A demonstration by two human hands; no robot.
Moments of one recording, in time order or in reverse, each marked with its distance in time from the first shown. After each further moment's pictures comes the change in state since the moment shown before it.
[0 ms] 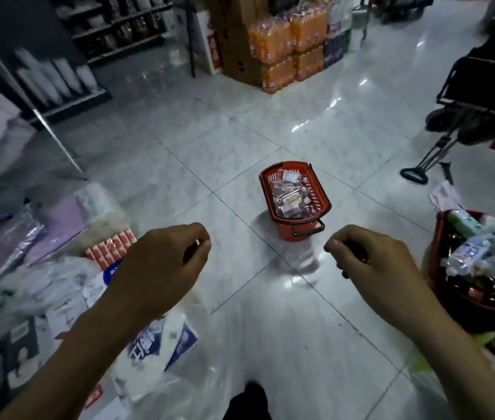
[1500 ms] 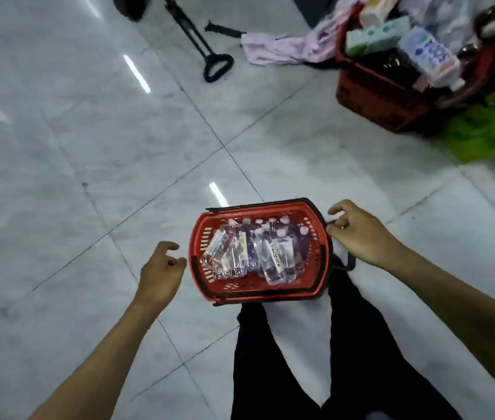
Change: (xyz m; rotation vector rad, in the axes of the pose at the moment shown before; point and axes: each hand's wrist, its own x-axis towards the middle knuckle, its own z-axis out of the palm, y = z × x) left_hand 0.941 -0.189 0.486 0.081 -1.045 0.280; right_hand 0.630 0.322 0.178 0.391 0.662 1.335
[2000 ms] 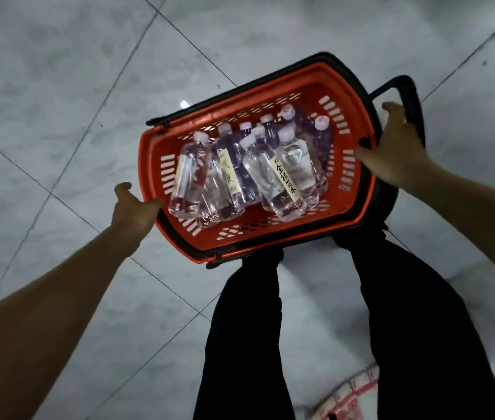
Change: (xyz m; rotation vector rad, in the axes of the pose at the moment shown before) left_hand 0.231 -0.135 0.145 0.122 -0.080 -0.214; right_hand 0.158 0.201 0.190 0.078 0.200 0.332
